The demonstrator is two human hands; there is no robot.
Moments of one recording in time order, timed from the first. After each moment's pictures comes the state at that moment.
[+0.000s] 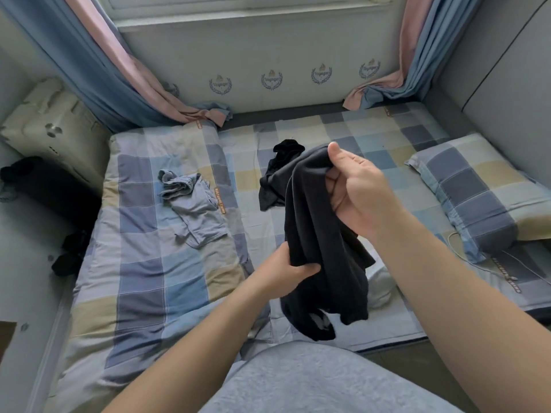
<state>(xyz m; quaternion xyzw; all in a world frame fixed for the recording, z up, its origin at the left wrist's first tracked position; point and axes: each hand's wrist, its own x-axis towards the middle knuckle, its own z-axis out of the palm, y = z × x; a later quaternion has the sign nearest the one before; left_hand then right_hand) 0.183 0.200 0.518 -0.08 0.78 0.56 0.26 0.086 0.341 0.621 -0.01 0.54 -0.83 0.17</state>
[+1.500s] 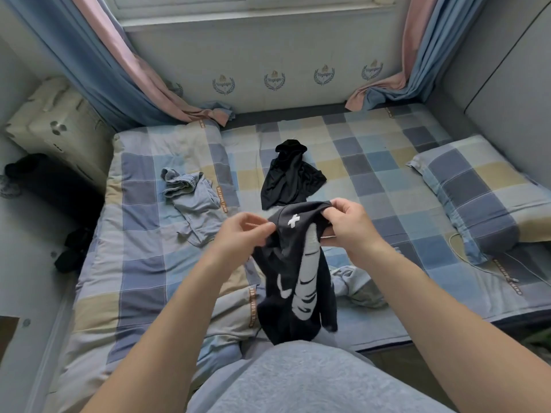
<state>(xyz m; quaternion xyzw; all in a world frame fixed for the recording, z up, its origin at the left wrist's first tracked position) 0.177 0.135 0.555 -0.19 0.78 0.59 0.11 0.116 0.349 0.560 0.08 0.73 -0.65 0.20</state>
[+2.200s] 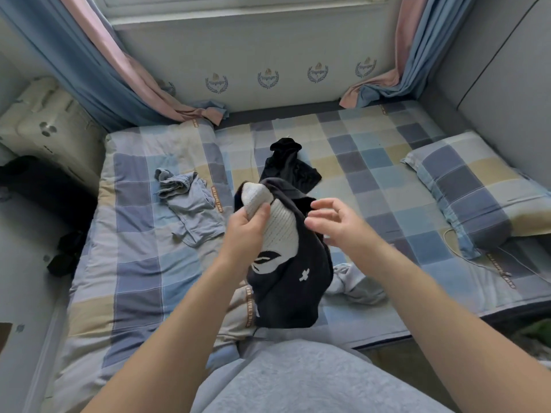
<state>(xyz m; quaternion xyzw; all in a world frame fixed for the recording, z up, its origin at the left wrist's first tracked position) 0.170 0.172 0.561 -0.20 0.68 0.70 0.00 0.129 0.367 0.570 -0.01 0.75 -0.61 0.26</state>
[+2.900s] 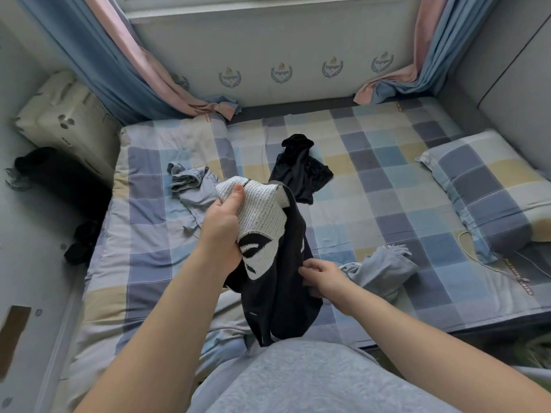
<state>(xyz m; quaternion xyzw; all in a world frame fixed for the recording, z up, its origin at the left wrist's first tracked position) 0.170 0.134 0.582 -0.31 0.47 0.83 -0.04 0.169 0.339 0.454 0.07 0.71 -0.58 0.40</state>
